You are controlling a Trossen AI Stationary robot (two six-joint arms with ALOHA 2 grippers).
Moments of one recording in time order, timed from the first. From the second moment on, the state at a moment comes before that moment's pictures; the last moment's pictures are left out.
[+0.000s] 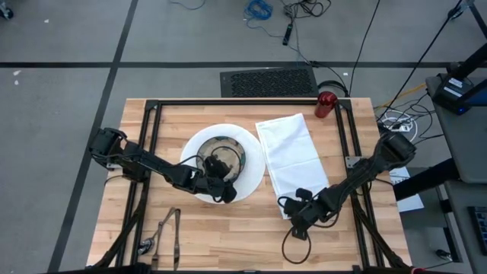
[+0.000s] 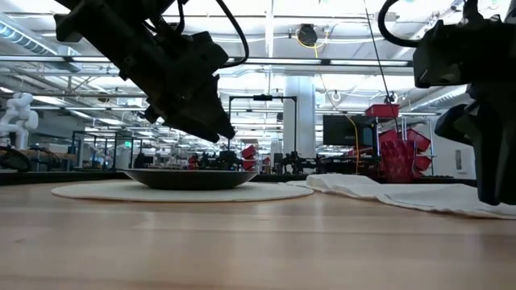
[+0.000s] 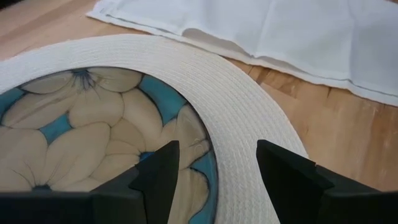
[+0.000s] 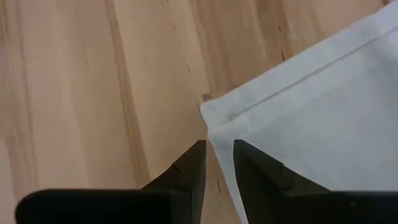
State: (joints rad) left arm -0.27 1.61 0.79 -0.01 -0.60 -0.65; right arm 0.62 1.63 0.82 -0.35 0.16 0.86
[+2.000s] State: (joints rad) left arm -0.27 1.61 0.79 -0.01 -0.61 -0.65; right arm 0.53 1.77 1.11 -0.48 0.23 0.56
